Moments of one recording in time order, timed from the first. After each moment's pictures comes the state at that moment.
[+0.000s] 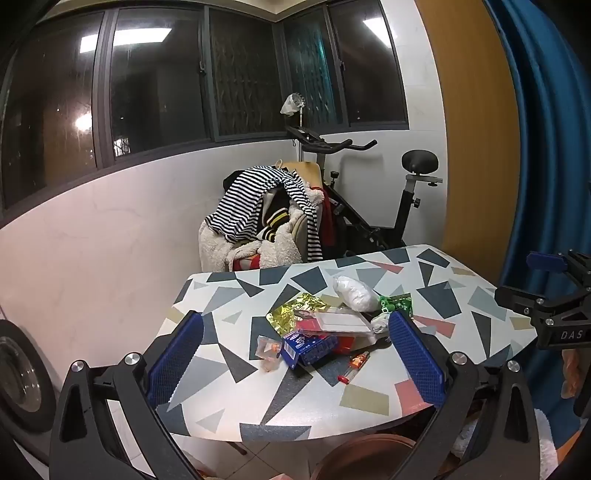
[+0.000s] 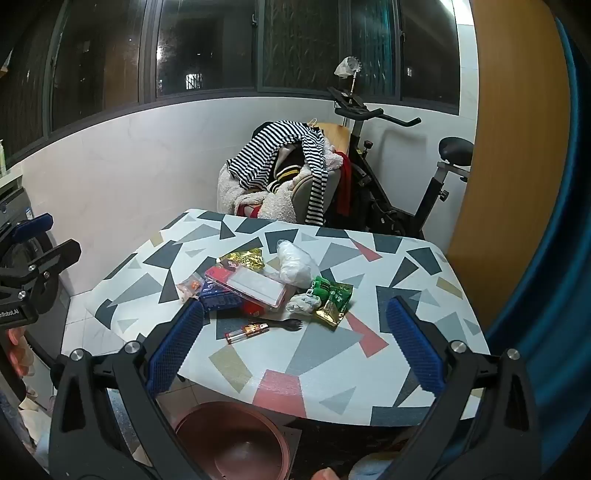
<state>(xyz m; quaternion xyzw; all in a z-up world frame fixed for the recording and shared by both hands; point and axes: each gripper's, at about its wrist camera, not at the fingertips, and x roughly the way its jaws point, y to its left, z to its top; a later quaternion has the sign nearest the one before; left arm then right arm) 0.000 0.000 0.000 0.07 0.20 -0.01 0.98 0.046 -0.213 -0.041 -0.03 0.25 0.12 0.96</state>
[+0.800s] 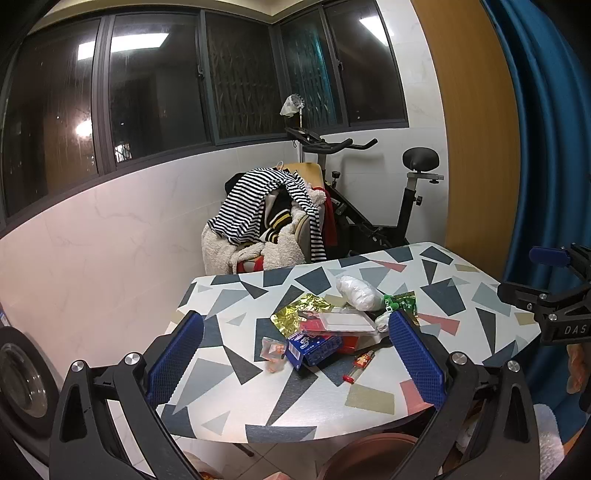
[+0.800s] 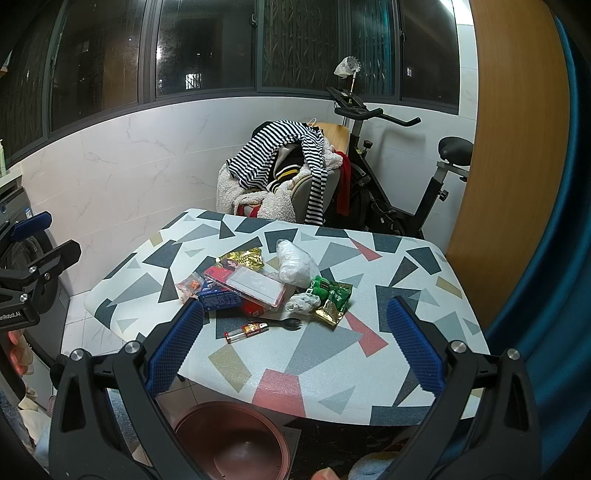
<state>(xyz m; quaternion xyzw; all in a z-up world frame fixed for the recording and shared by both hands) 0.000 -0.001 0.000 0.08 0.20 -0.01 0.98 0.045 -0.214 -0.041 -0.03 0.25 0.12 0.96</state>
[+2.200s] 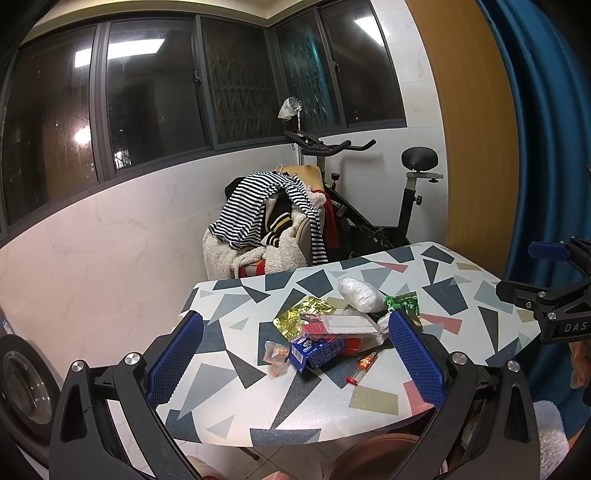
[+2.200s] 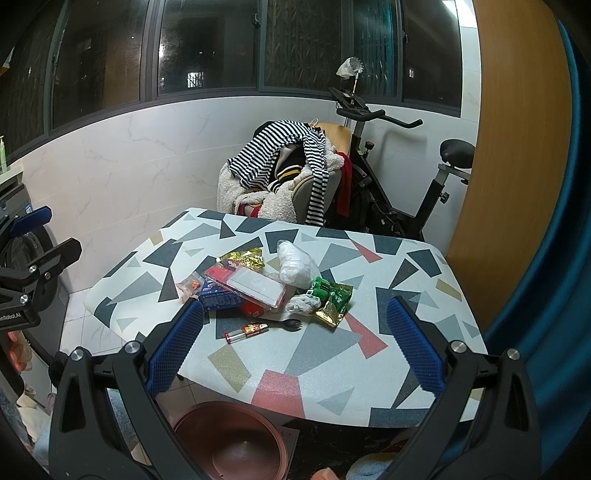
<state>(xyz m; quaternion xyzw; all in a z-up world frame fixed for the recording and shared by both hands) 0.004 0.018 0.005 0.09 0.19 -0.01 0.98 0.048 -0.212 -0.040 -0.04 0.25 0.12 0.96</state>
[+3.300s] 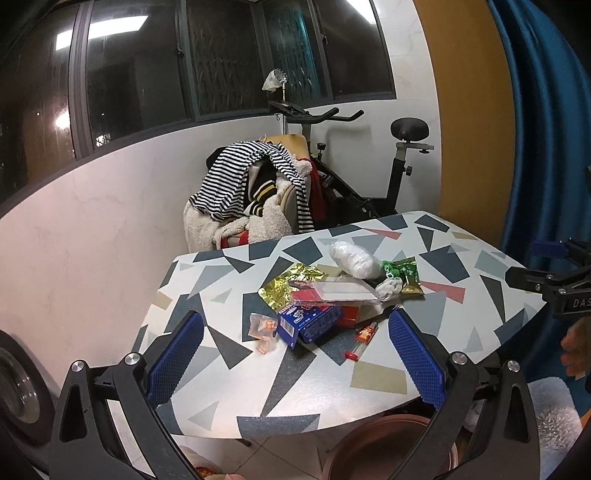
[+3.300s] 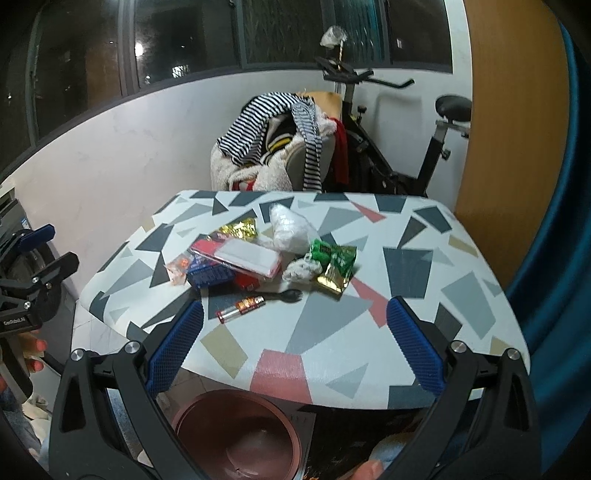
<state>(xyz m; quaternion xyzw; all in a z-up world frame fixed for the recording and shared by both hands) 0.042 0.025 -0.056 0.09 0.24 -0.04 0.97 0.078 -0.226 -0.101 0.01 0.31 0.12 0.94</state>
